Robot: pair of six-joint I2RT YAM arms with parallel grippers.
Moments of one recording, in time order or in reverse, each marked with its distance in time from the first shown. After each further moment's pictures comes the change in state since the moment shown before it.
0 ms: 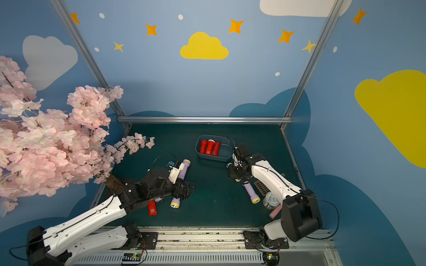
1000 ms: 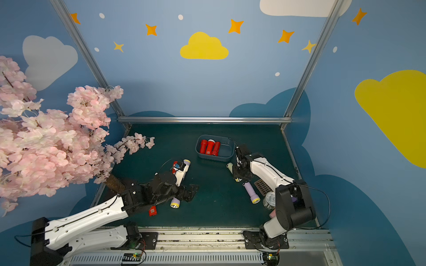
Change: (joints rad) left arm -0.151 0.026 0.062 -0.055 -0.242 0.012; right arm -0.066 0.152 0.018 0.023 0.114 -0.092
